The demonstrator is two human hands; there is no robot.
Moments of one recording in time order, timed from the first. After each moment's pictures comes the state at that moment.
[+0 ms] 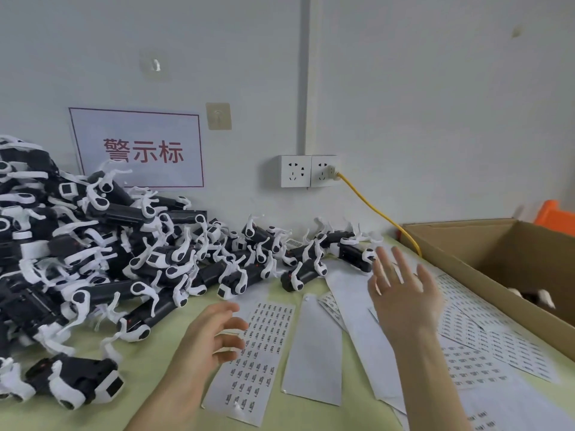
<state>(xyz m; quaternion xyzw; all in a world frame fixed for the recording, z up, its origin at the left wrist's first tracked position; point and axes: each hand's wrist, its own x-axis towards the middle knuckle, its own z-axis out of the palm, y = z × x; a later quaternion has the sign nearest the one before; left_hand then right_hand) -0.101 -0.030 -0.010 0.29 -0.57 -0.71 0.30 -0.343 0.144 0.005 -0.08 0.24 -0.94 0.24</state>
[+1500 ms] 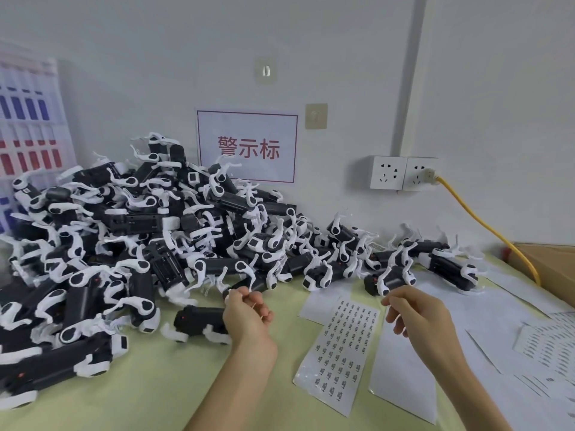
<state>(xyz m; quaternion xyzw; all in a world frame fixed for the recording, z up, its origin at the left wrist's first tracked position) -0.086 -0.068 -0.002 0.39 -0.18 -0.71 0.56 -0.275 0.082 -0.011 -0.37 0.73 -0.57 0.08</state>
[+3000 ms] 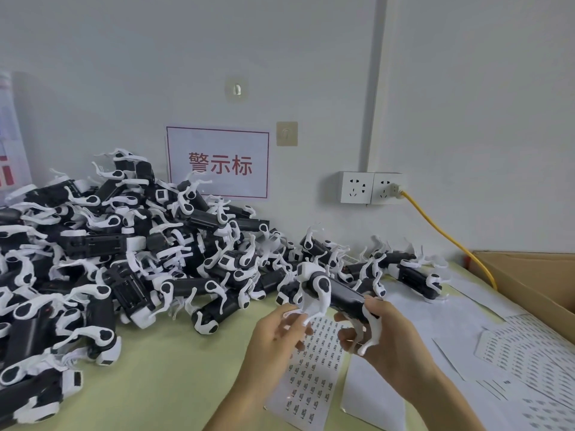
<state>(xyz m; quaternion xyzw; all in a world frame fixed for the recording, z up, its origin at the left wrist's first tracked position) -0.100 -0.028 -0.009 0.24 -0.71 -0.55 0.35 -0.273 0.089 0.000 -0.35 0.43 -0.71 0.44</state>
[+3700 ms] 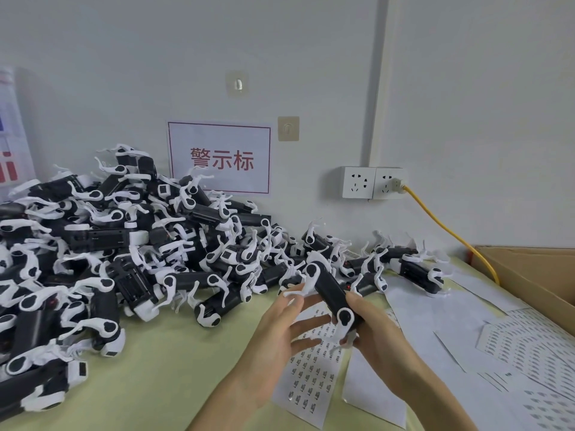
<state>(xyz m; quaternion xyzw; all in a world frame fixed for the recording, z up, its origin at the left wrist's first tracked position) -0.101 -0.024 -0.005 0.14 -0.59 -0.74 0.30 -0.257 0.075 -0.012 -0.36 0.53 -0.67 0.38</state>
